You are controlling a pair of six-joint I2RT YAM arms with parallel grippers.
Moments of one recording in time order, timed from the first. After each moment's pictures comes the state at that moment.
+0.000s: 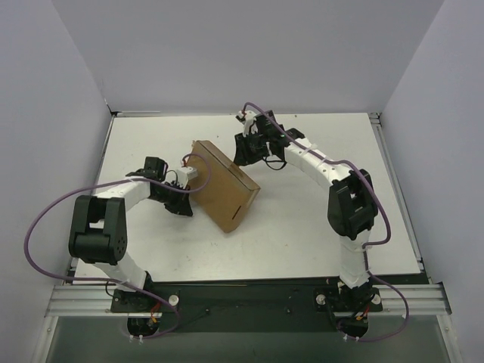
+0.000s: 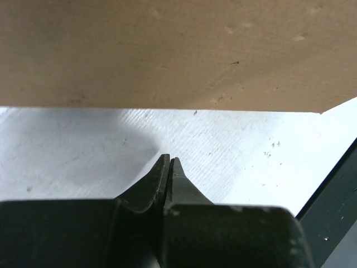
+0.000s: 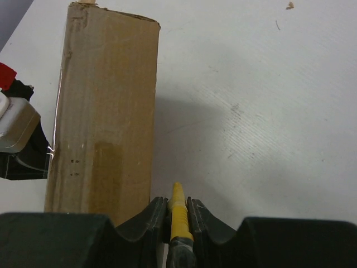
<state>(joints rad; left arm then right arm) -0.11 1.65 0.93 -0.54 0.65 0.41 0.54 2.01 1.70 -0.45 -0.37 0.08</state>
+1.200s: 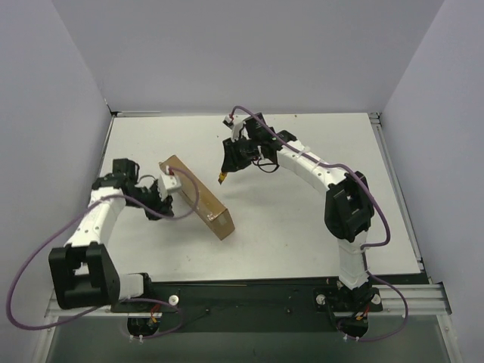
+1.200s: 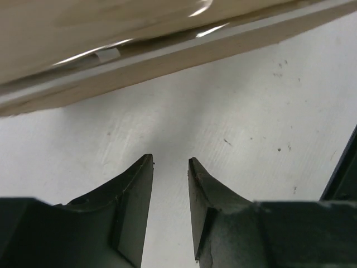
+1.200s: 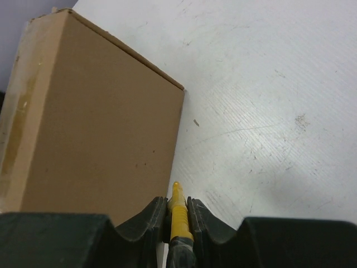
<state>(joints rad) 0.13 1.40 1.07 -0.98 0.76 1.07 0.62 2.01 1.73 -0.47 -0.46 0.08</state>
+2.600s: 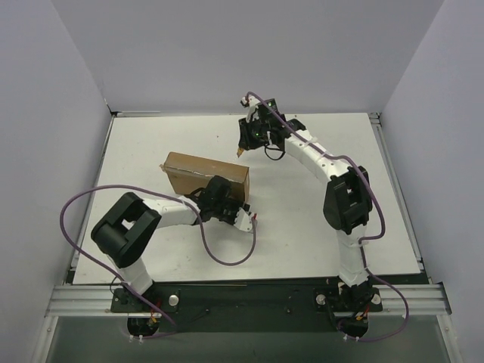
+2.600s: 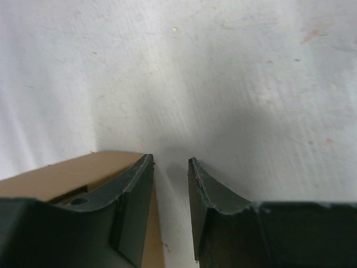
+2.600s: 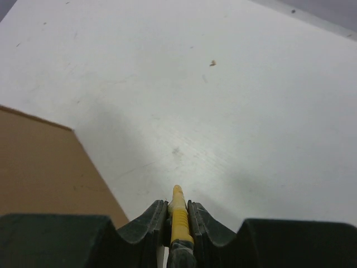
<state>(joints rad) -0.71 1.73 0.82 0.09 0.46 1.22 0.53 2.09 1.86 -0.46 -0.24 0.07</state>
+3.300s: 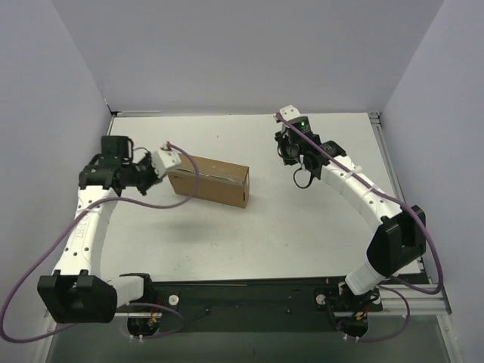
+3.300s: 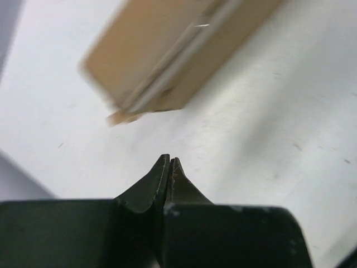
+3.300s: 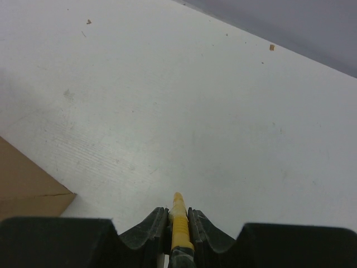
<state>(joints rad) -0.09 1.20 1.17 -0.95 0.49 1.01 0.50 1.60 1.39 -0.49 0.23 -0.05</state>
